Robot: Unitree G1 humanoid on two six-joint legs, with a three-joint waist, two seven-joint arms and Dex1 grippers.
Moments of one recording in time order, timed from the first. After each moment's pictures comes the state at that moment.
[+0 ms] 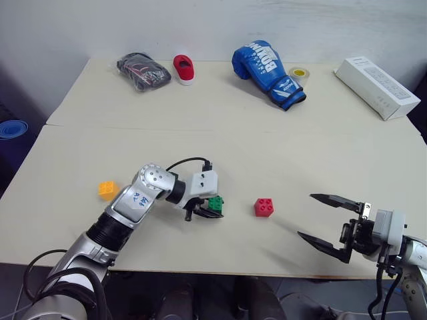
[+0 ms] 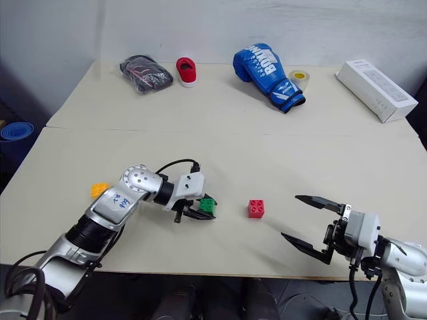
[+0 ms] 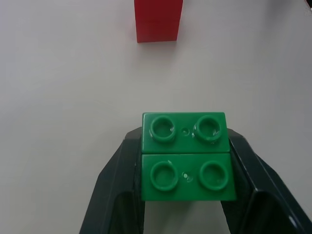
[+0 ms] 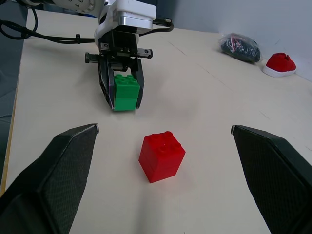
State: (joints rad) left arm -0.66 0.54 -0.44 0.01 -0.08 0.43 -1.13; right arm 0.19 -0.65 -0.32 -0.19 0.59 -0.22 1.25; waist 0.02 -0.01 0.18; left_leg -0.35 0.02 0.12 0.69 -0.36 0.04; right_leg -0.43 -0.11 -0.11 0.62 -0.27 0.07
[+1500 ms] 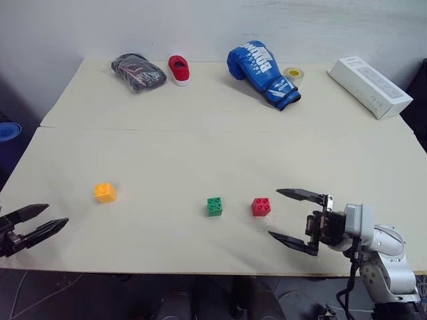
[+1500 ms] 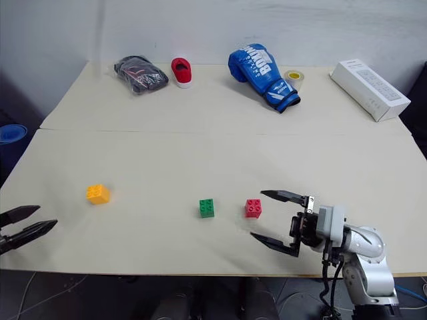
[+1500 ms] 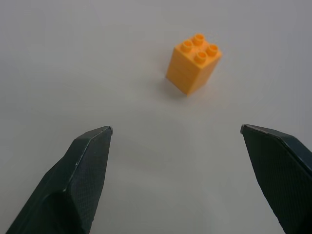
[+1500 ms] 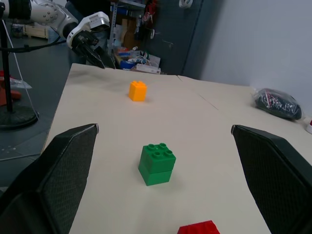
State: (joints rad) left arm 0.17 0.91 0.73 0.28 -0.47 0.34 -1.21; right arm 0.02 -0.54 -0.11 -0.22 0.61 -0.22 1.28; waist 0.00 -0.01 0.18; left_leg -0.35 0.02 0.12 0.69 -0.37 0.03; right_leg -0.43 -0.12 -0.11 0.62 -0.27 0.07
